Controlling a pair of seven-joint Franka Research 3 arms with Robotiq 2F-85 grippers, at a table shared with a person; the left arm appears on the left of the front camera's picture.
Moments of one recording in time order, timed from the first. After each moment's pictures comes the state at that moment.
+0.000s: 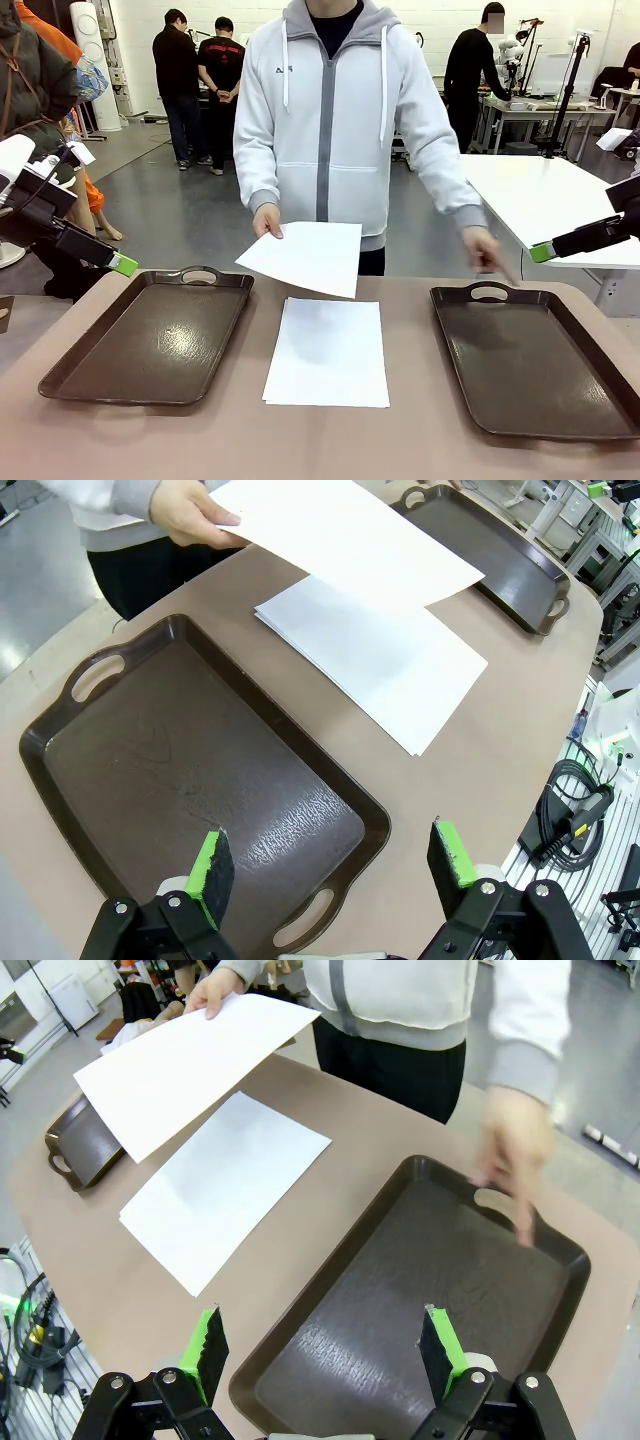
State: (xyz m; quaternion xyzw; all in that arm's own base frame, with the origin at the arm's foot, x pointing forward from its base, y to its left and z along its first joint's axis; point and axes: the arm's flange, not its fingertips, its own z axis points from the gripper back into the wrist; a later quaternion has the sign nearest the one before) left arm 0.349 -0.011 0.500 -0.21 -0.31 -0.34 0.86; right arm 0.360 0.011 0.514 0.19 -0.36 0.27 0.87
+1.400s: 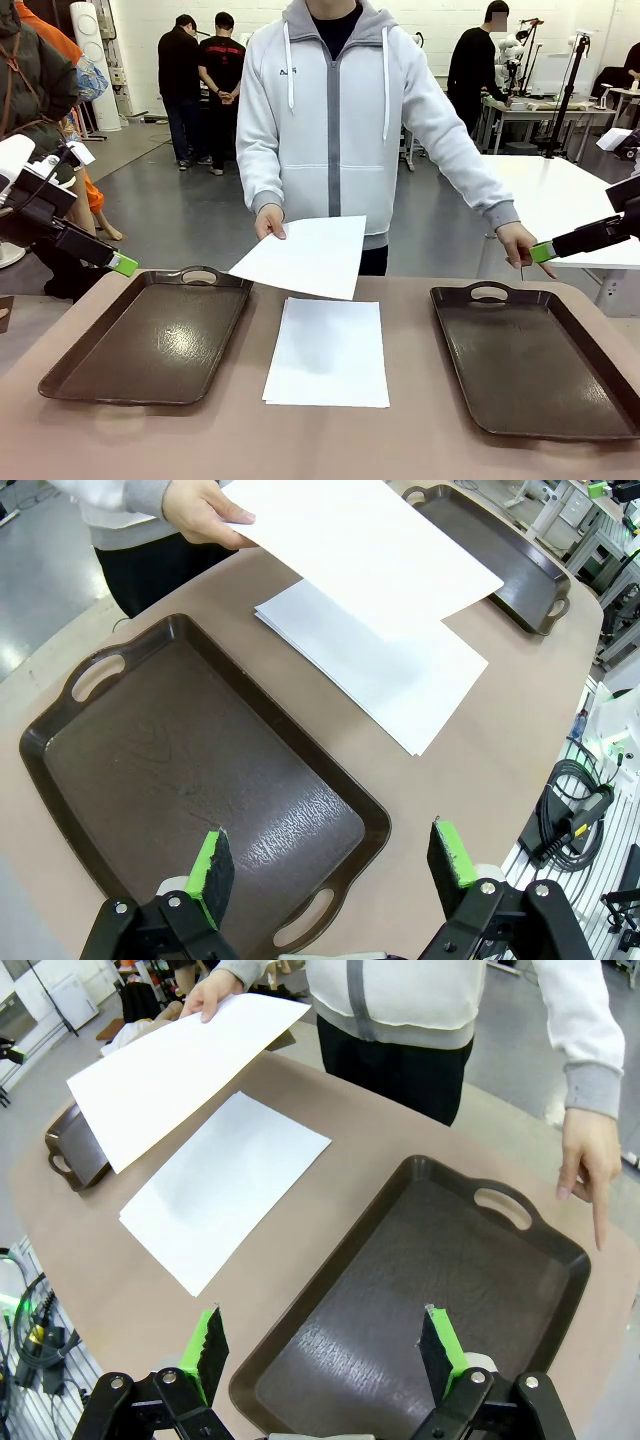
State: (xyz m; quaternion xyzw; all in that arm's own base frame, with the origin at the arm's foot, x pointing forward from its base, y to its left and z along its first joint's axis) left arm 0.349 -0.011 0.500 -0.21 -0.31 -0.34 0.86; right arm 0.360 0.011 0.514 0.19 -0.36 0.27 0.87
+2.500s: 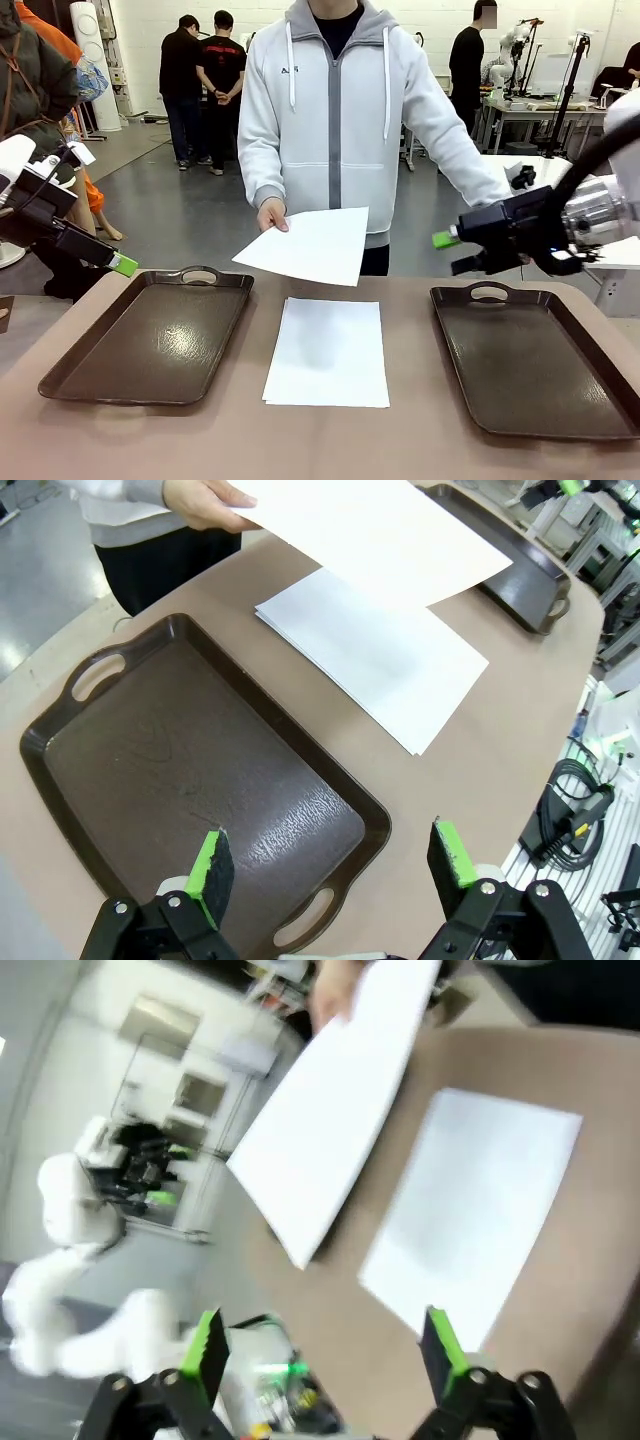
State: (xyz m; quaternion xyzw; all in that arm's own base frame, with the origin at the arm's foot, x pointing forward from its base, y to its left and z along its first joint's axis) left arm 0.349 -0.011 0.500 -0.21 -0.31 -0.34 0.86; right arm 0.441 0.113 0.452 0.53 -0.17 0.13 0.82
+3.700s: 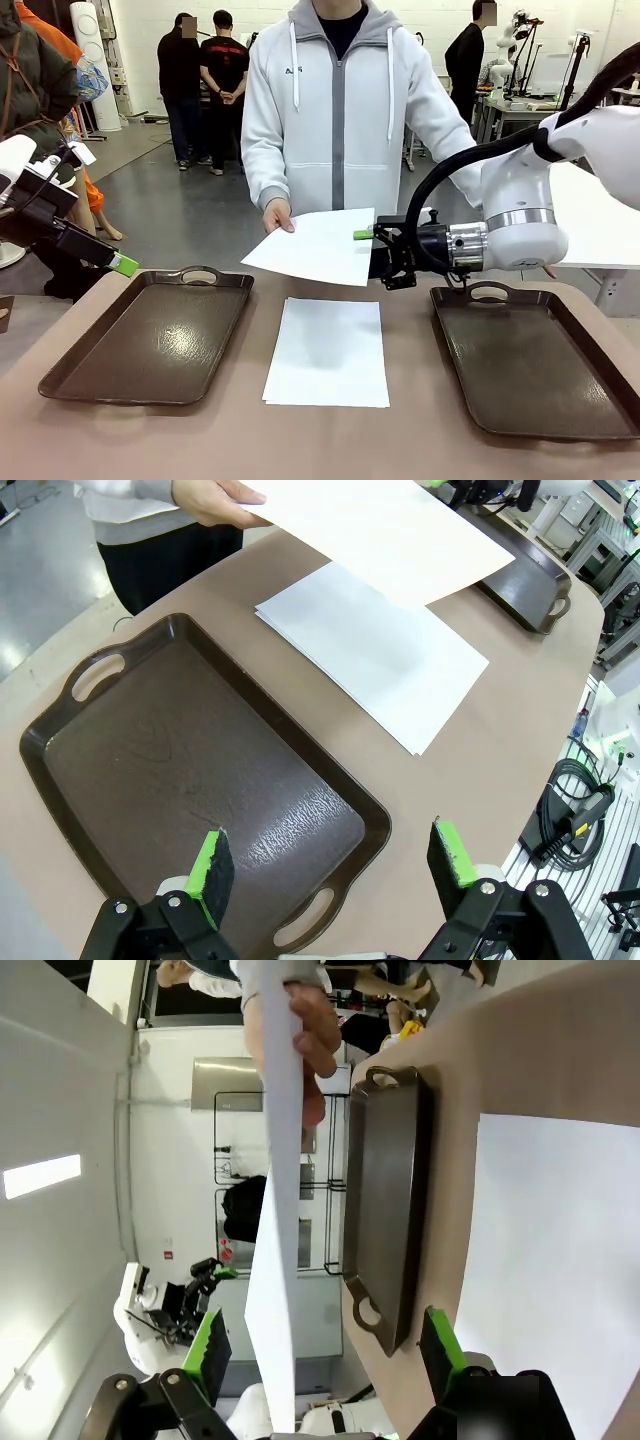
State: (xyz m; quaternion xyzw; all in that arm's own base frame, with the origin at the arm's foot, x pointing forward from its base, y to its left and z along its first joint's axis) left arm 0.349 -0.012 0.500 -0.21 -0.31 -0.34 0.86; right arm 0.554 0.216 0.343 0.63 -0.05 -0.03 0.77
